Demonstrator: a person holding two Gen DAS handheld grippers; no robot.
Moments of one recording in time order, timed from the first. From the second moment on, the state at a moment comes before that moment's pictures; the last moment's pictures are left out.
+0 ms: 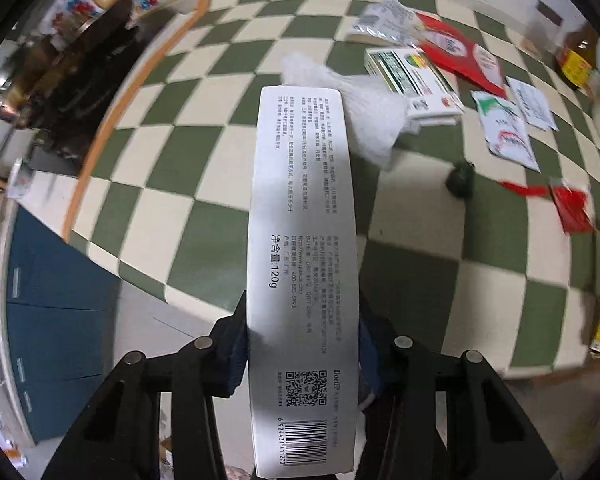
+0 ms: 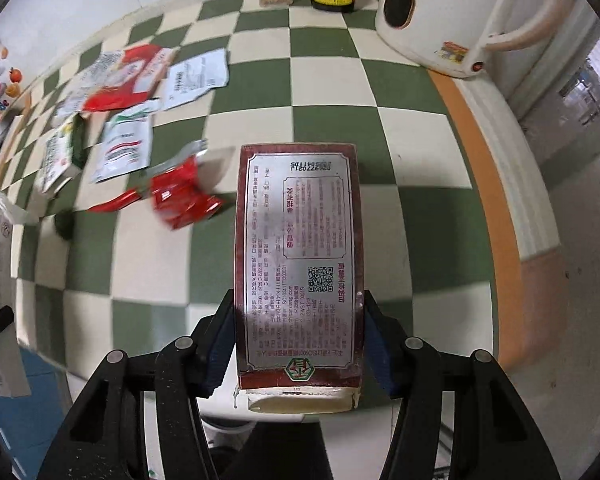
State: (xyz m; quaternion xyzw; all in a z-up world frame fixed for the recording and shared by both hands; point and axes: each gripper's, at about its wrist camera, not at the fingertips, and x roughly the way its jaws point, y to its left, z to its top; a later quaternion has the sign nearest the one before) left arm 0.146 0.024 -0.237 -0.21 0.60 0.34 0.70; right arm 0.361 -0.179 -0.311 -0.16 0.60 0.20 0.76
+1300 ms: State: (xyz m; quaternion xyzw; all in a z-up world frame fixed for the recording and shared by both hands) left arm 0.058 0.073 -0.280 -0.27 0.61 0.22 0.71; right arm 0.202 -0.166 -0.277 -0.04 0.62 0.20 0.76
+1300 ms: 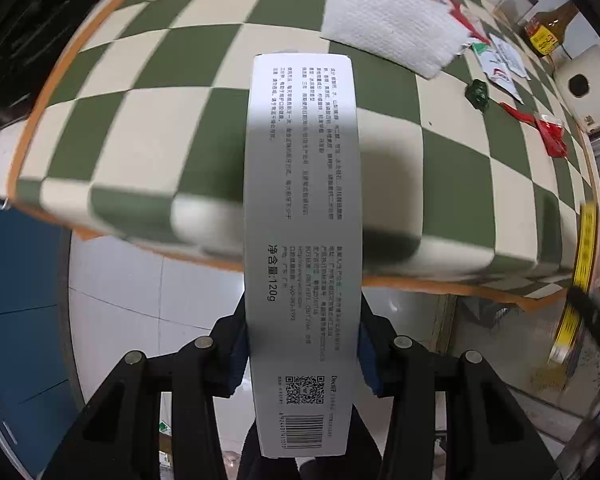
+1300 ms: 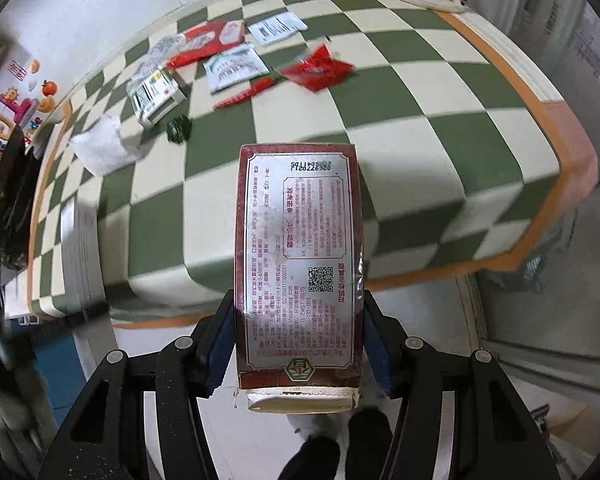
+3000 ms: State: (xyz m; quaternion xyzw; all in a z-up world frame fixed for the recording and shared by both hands) left arm -0.069 -0.048 -0.587 -0.23 0.69 0.24 0.64; right arm 0.034 -0.248 -0.636 -0.18 0.71 0.19 0.65
